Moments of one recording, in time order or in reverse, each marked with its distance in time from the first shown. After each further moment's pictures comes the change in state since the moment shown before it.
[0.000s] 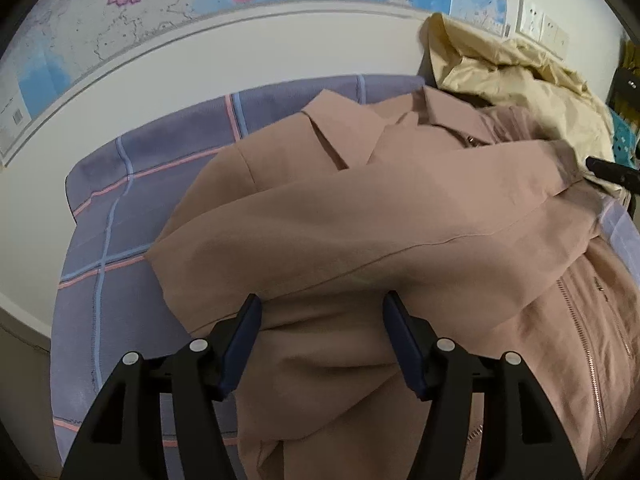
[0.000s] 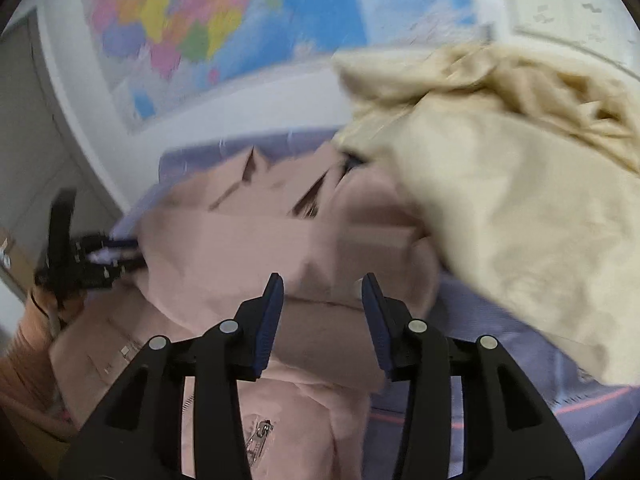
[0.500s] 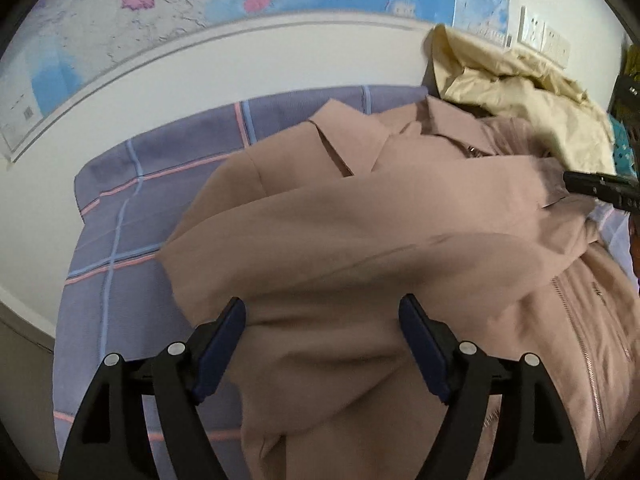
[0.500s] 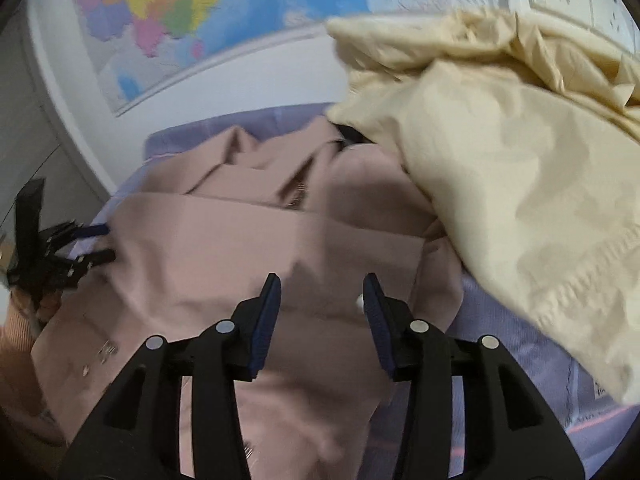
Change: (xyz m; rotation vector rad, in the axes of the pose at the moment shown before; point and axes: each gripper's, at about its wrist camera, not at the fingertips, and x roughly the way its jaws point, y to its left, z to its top) left arm -0.018 0.006 -0.009 -0.019 -0.060 0.002; right arm 0.016 -0.008 0.004 -0.010 0.037 -0.012
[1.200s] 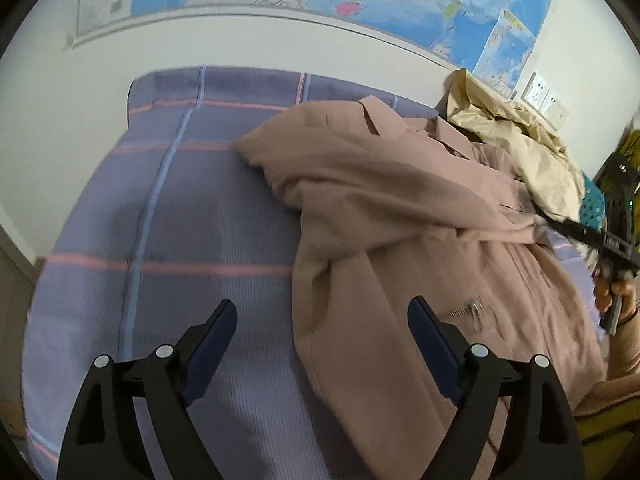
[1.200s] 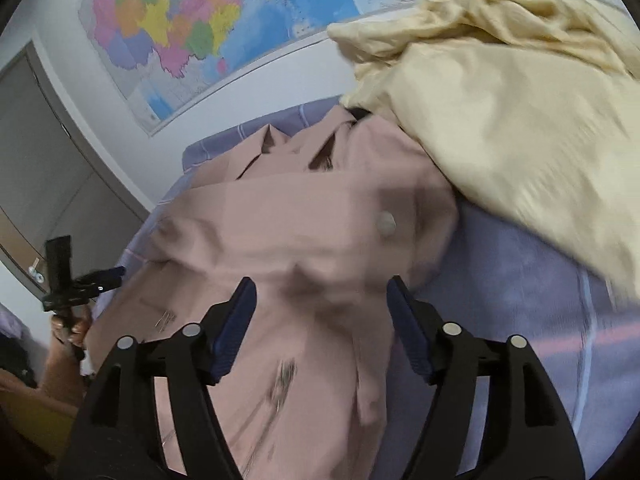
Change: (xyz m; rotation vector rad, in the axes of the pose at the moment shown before) left arm -0.068 0.046 -0.099 -0.270 -0.014 -0.135; right arm -0.049 -0.013 -0.046 0.148 -0.001 0.142
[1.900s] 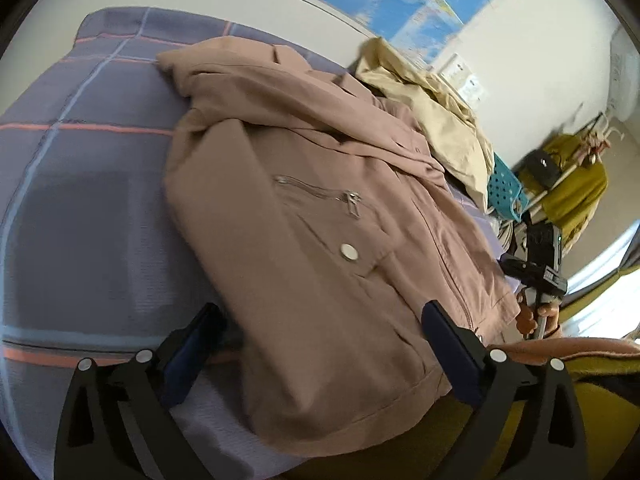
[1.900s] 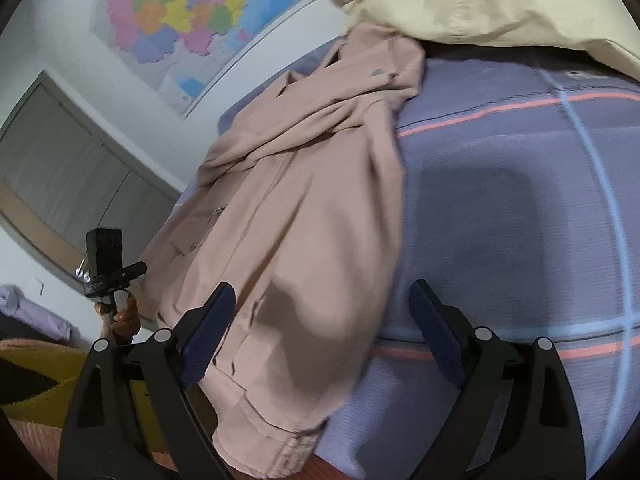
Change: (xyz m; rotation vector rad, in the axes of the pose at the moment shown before) left arm -0.013 -0.043 -0.083 -0.026 0.070 -0.349; right arm -0.052 0.000 -0.129 0.107 0.069 0.162
